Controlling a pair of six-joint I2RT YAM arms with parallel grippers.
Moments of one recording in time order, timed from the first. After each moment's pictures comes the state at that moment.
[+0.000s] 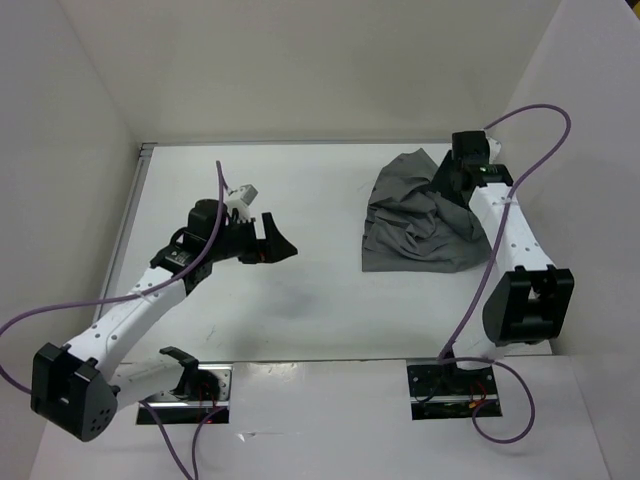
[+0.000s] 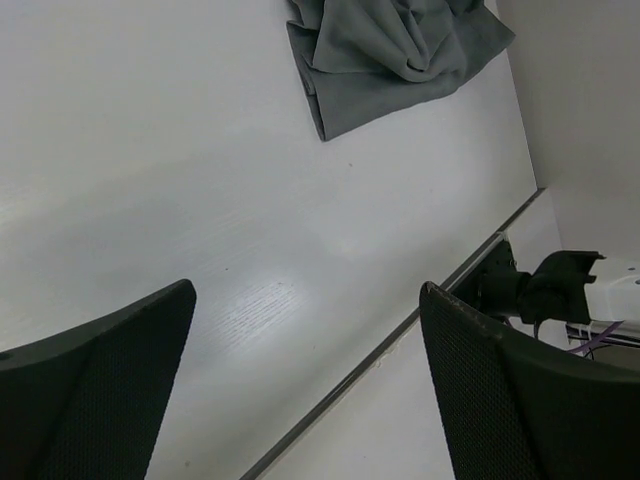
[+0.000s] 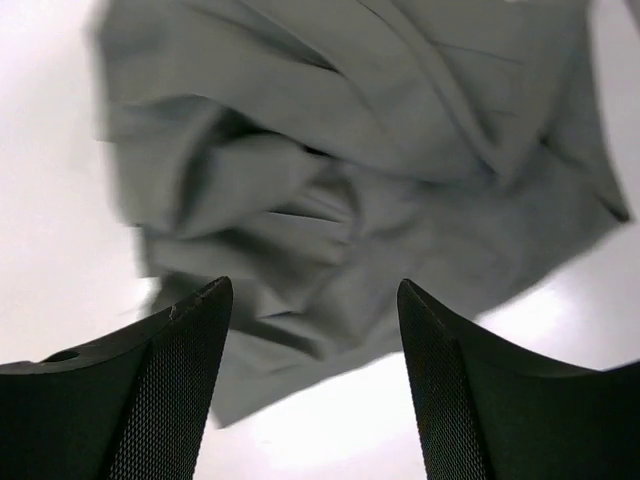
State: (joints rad) left arm -0.40 1.07 0.82 -0.27 0.43 -0.56; right arm 0.02 1.51 1.41 -0.70 0.24 0.52
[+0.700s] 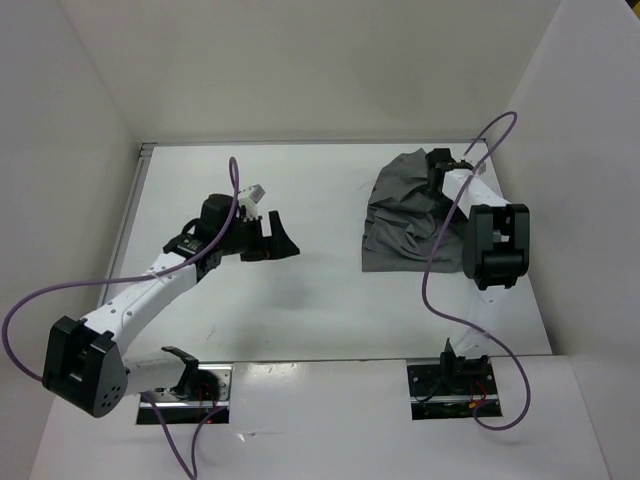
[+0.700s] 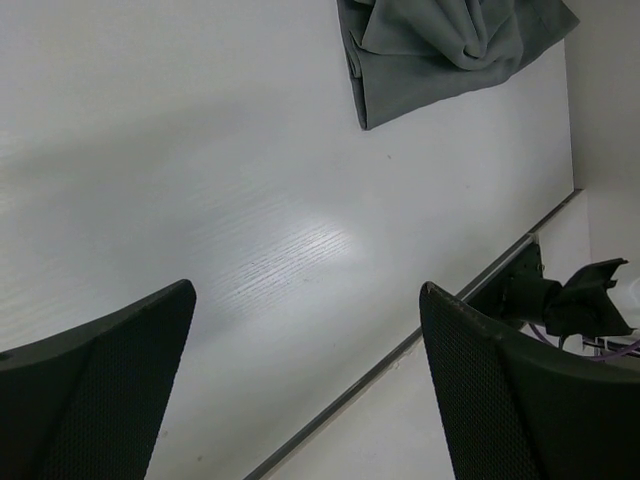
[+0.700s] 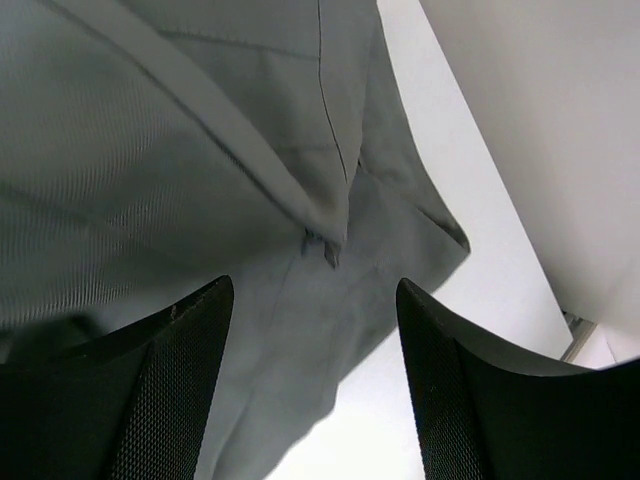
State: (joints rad) left arm -0.40 1.20 0.86 -0.30 0.40 -0.55; right arm 0.02 1.96 1.48 -0.82 0.77 0.46
